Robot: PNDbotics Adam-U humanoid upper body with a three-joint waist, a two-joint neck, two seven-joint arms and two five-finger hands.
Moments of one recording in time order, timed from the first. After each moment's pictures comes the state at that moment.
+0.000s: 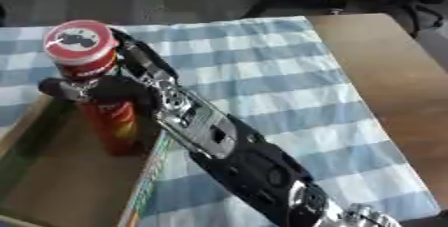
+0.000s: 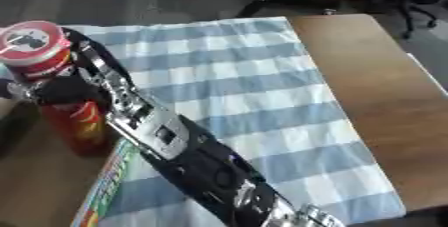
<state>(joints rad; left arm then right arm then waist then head) -0.01 0.39 0.26 -1.87 0.36 0.00 0.37 -0.93 -0.01 0.44 -1.41 -0.14 0.30 -0.22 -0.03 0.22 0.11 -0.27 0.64</state>
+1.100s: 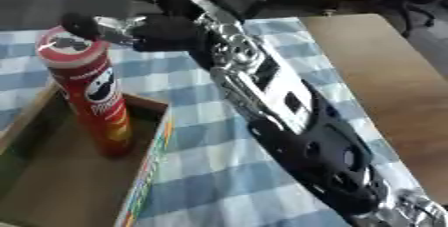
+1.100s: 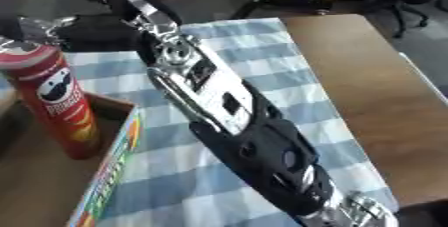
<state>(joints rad) 0.00 0.39 0.27 -1.87 0.35 0.00 0.37 -0.88 -0.22 0.39 -1.79 -0.38 0.51 -0.21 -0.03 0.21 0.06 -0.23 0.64</state>
